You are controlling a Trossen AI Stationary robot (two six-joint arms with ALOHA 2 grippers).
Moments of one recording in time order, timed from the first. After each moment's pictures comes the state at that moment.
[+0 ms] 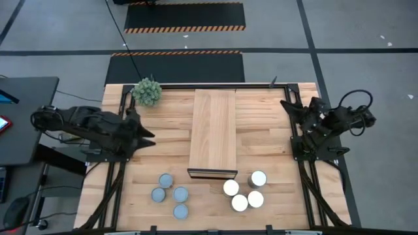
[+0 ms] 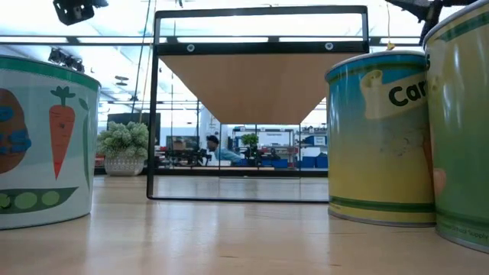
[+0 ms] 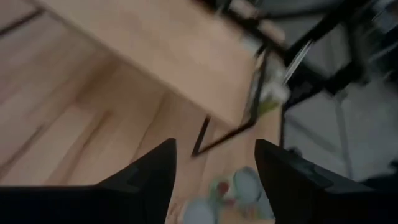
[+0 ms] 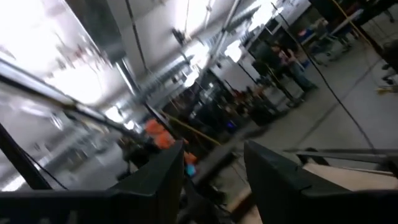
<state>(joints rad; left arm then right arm) -0.25 0.71 0.98 -0.86 -0.14 -0.72 0.35 0.20 0.38 0.27 0.74 0.42</state>
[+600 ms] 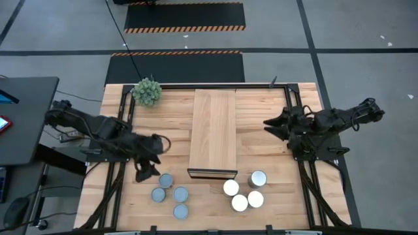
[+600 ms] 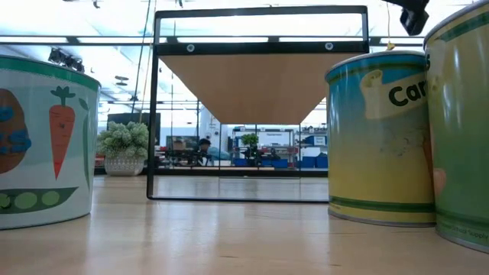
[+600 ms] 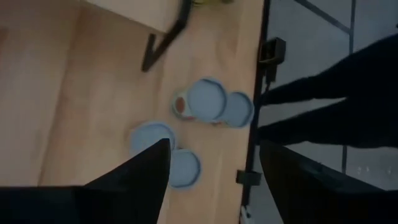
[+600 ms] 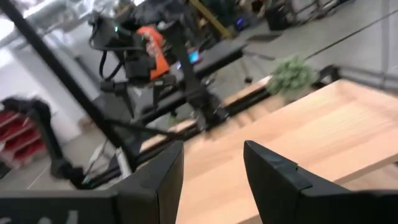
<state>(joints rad) -0.42 1.17 1.25 -1.02 0.11 -0.70 0.35 0.51 0.62 -0.19 0.44 0.50</state>
